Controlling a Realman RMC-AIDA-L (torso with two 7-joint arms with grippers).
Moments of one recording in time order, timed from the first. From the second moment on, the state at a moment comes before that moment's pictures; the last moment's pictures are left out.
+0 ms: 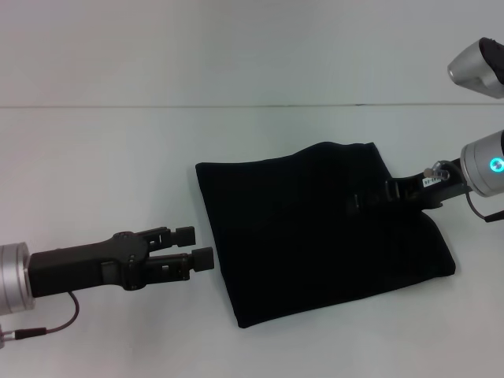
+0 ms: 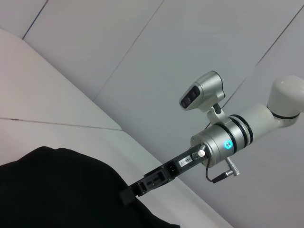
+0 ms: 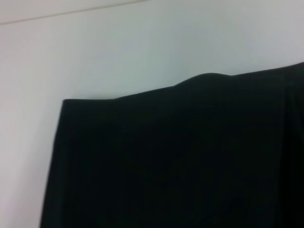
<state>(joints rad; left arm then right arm) -0.45 -2.02 0.76 0.52 1.81 1.69 -1.62 0.91 1.98 -0.83 -0.51 -2.50 -1.20 2.56</state>
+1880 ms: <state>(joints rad) -0.44 -2.02 0.74 0.51 1.81 1.72 -1.62 0.89 1.97 -0.92 -0.56 -2.49 -1.21 2.54</state>
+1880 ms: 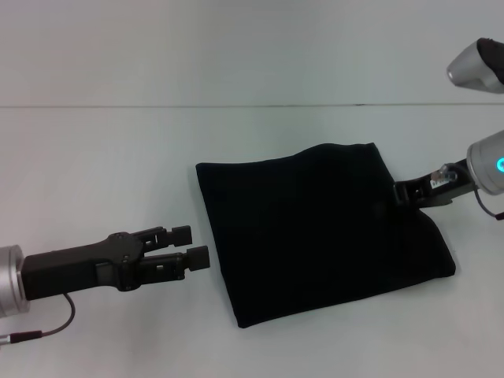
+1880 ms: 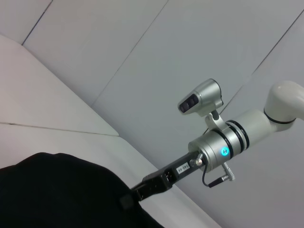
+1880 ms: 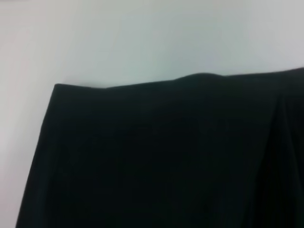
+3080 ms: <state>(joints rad) -0.45 -2.02 0.74 0.51 1.81 1.71 -1.64 0.74 1.97 -0.75 -0.62 -2.37 -1.17 2.39</state>
